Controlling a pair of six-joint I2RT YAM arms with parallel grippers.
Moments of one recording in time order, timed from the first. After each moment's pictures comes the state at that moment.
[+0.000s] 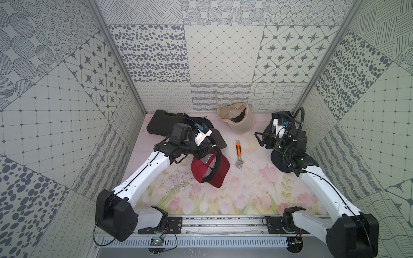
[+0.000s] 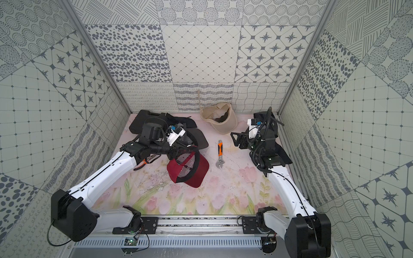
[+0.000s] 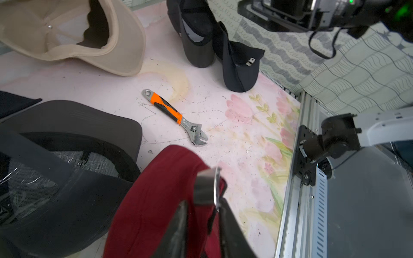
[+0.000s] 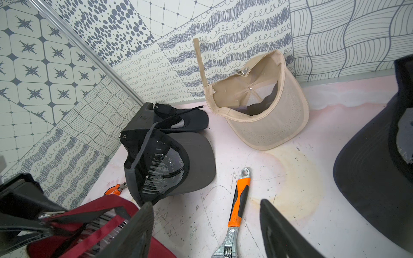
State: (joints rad) left arm -0.44 1.31 1.09 -0.50 0.64 0.13; right arm 0.12 1.10 0.80 -0.02 -0.43 0.35
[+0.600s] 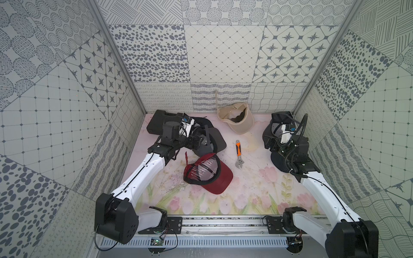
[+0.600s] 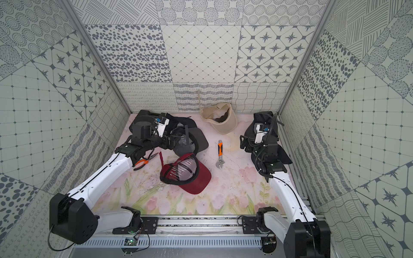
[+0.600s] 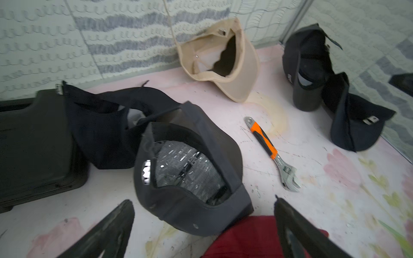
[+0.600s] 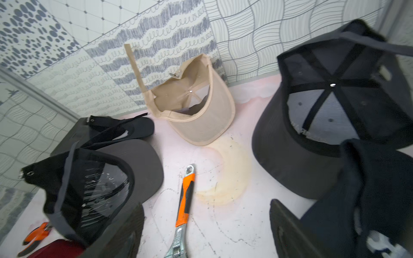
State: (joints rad) left arm -0.29 1.25 0.99 -0.26 0.24 -0.03; right arm 0.05 1.02 0.66 0.00 -0.16 0.32
